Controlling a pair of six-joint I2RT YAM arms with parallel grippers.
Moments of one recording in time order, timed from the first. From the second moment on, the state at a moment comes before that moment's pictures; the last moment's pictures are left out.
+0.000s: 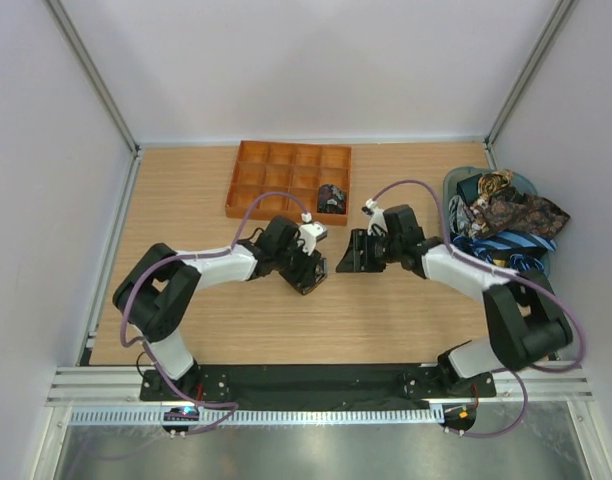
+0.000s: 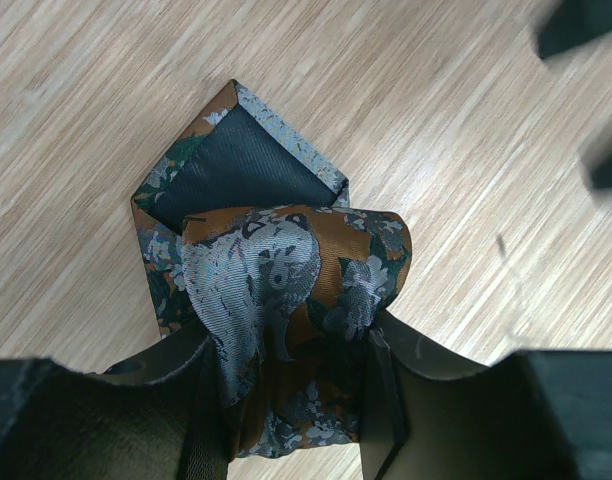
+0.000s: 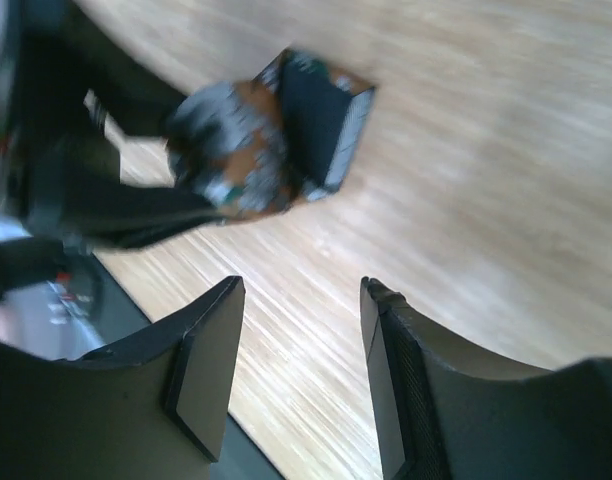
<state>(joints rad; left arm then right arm) -0.68 1.72 0.90 -0.05 0.32 -0.03 0.36 1.52 0.78 -0.11 -0.58 0.44</state>
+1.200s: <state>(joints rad) -0.68 1.78 1.03 -0.23 0.31 -0.09 1.48 2.18 1.45 -0.57 1.03 -0.10</state>
